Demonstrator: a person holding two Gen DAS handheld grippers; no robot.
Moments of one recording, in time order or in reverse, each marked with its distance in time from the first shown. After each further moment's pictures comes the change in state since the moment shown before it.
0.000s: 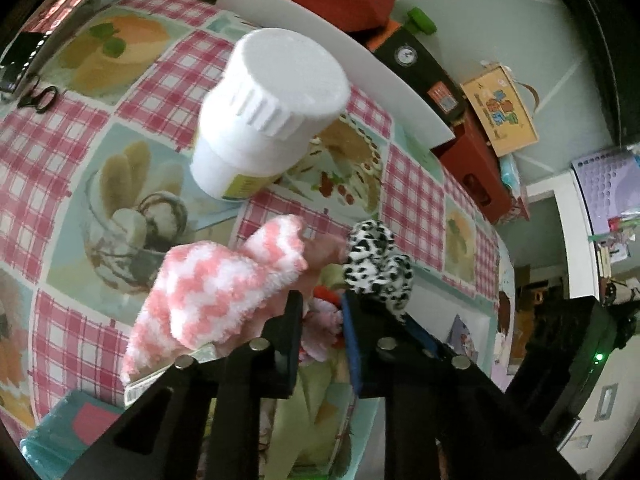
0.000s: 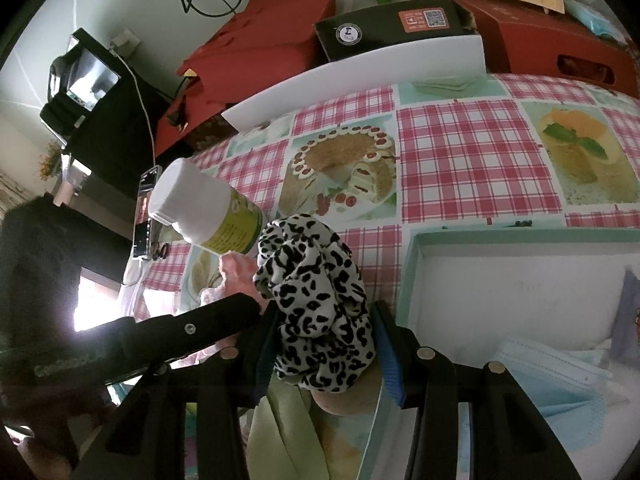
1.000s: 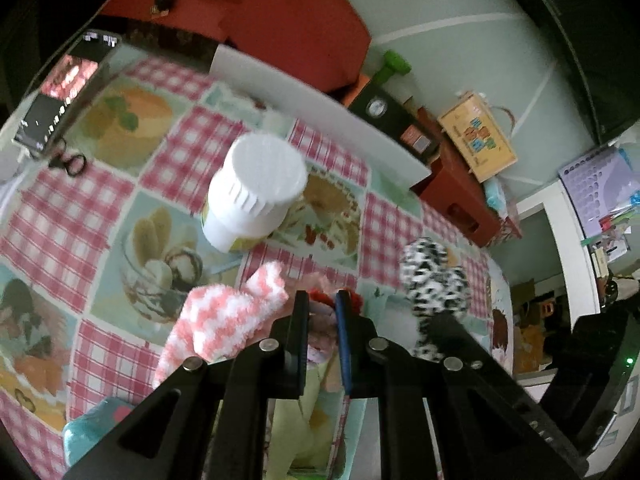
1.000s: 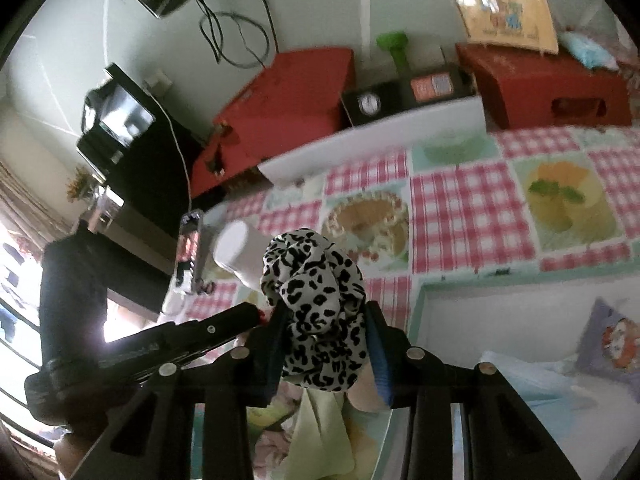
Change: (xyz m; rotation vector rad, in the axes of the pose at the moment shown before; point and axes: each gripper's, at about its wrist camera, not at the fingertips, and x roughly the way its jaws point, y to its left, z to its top) left arm -0.057 -0.023 0.000 0.075 -0.169 0.010; right arm -0.068 0.011 0.003 -0.020 -0.166 0.072
